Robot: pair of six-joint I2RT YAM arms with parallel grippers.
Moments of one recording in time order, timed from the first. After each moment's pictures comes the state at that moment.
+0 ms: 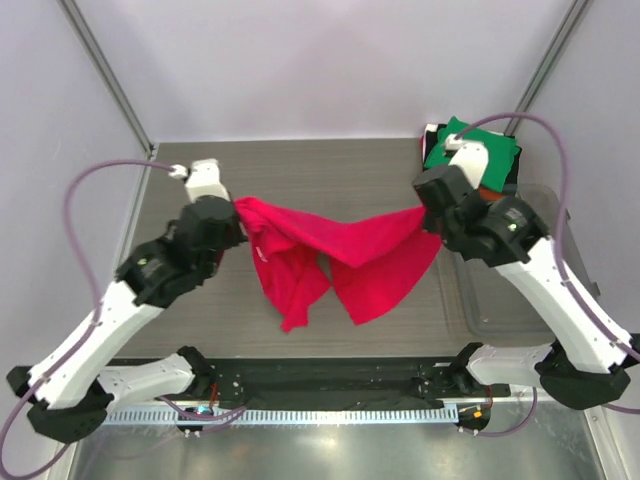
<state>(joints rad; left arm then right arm) -0.79 1.01 1.28 -0.81 -0.66 -0.54 0.75 1.22 1.62 -1.26 0.70 0.66</state>
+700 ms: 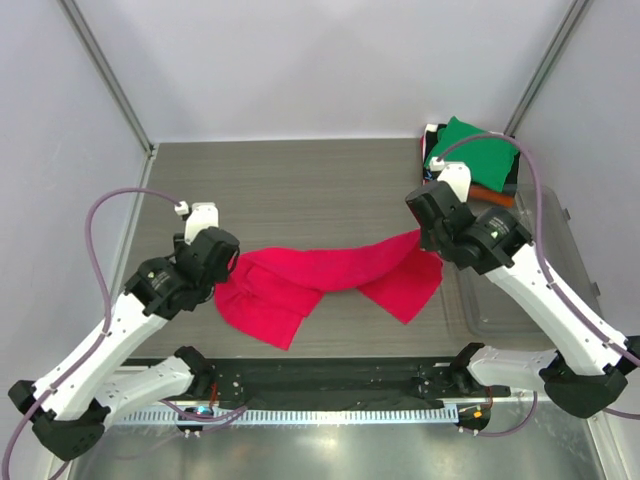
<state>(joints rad) -0.71 0.89 1.09 -1.13 -0.74 -0.53 0.71 1.17 1.47 -1.23 0.63 0.58</state>
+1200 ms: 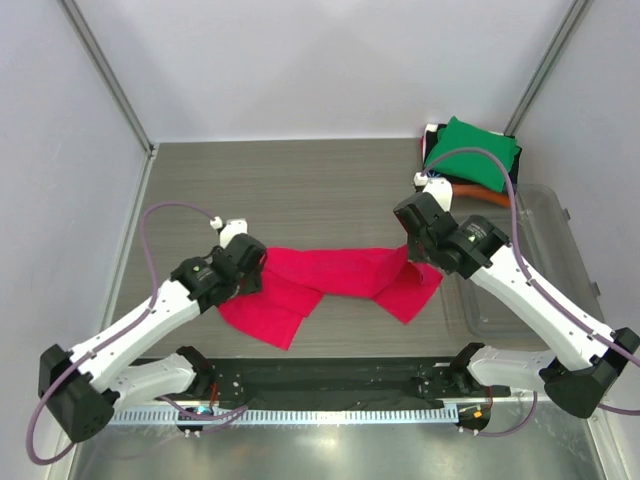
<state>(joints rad) -0.71 1.01 0.85 -0.87 -0.44 -0.69 0.71 1.17 1.29 -1.11 0.52 0.60</state>
